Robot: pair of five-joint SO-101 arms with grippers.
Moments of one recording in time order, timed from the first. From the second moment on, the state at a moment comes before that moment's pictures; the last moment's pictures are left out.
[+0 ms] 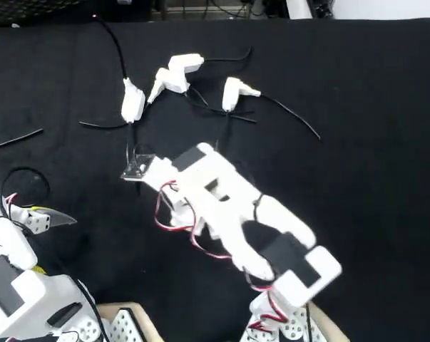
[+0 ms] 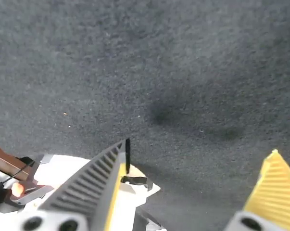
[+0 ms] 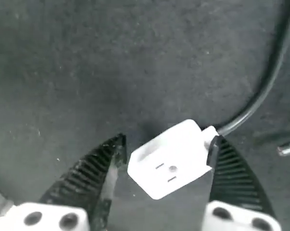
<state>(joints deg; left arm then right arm) -49.1 -4.4 34.9 88.2 18.8 -37.8 6.7 23.8 75.4 29.6</state>
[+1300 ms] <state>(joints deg) -49.1 -4.4 34.9 89.1 18.8 -35.7 15.8 17.3 82.8 33.9</state>
